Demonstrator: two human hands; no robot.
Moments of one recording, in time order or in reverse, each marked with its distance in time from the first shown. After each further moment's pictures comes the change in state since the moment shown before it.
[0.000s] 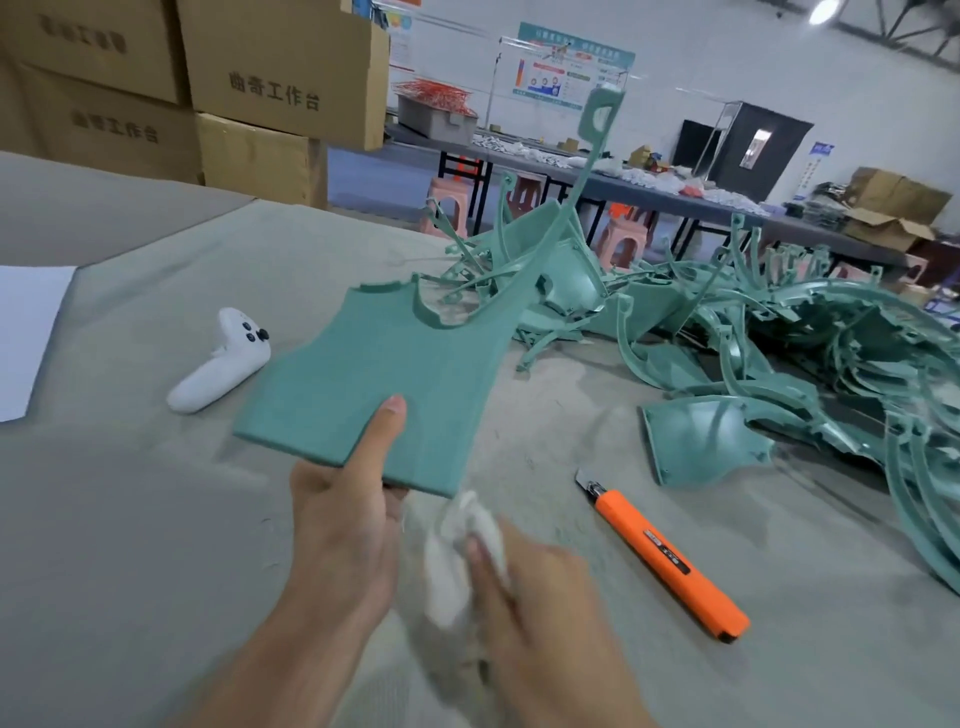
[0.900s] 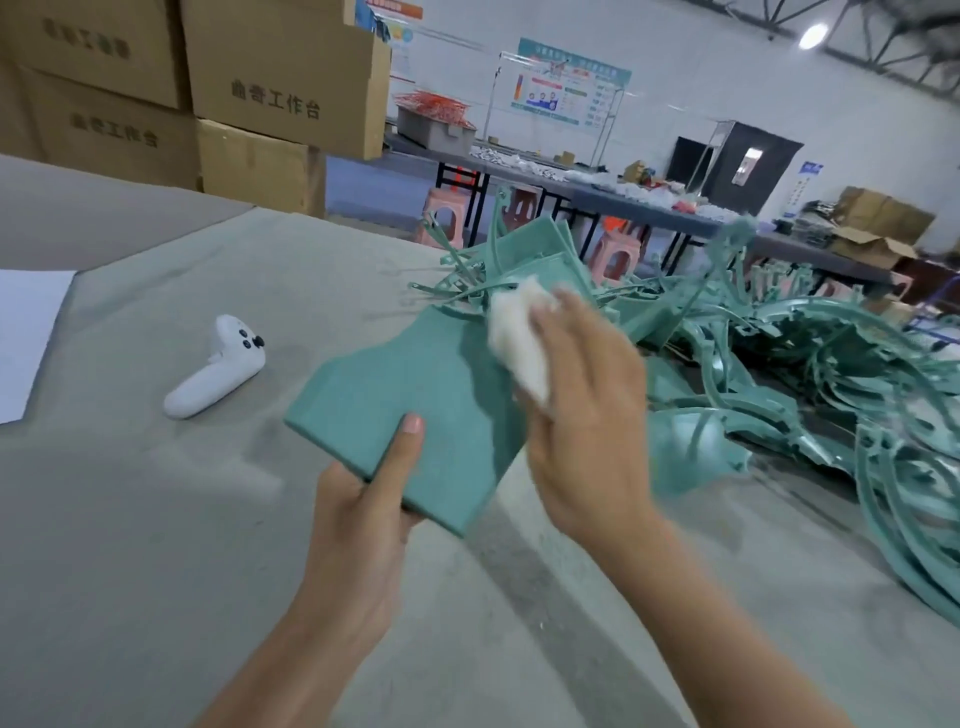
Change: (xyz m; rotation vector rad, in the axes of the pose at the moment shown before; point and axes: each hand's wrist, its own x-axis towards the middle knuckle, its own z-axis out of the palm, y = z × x) left_hand -0.014 -0.004 -0.001 0.119 -0.162 -0.068; right_hand 0.085 0.013 -0.050 -0.511 0.570 -0.446
